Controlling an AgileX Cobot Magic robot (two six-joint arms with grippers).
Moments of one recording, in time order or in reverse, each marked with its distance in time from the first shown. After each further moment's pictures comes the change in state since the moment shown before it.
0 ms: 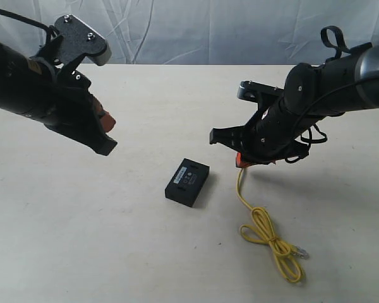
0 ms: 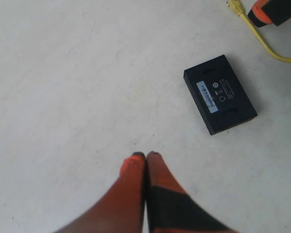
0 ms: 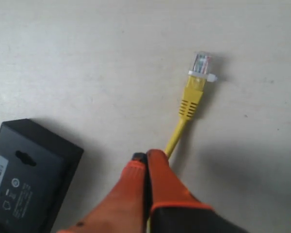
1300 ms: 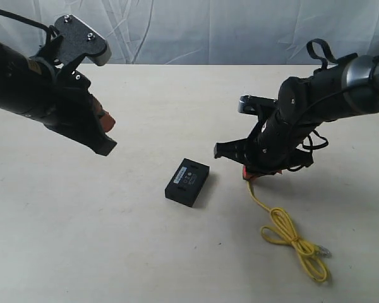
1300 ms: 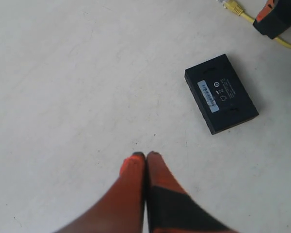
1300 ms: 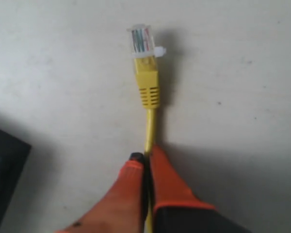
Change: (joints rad) left arm 0.000 0.000 0.000 0.006 0.000 0.000; right arm 0.001 0.057 0.000 -0.140 0.023 0.094
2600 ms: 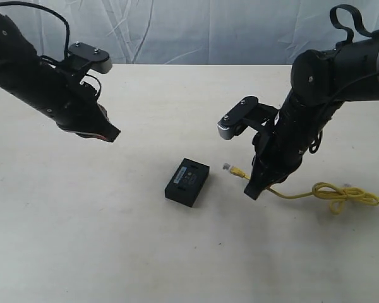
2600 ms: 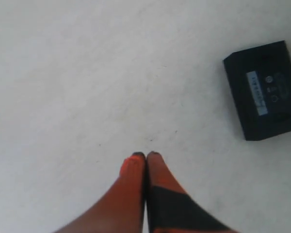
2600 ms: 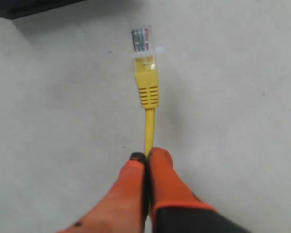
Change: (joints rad) left arm 0.192 0.333 -0.158 -0.285 0.112 0.222; right arm 0.017 -0.148 0.000 -0.023 0.286 -0.868
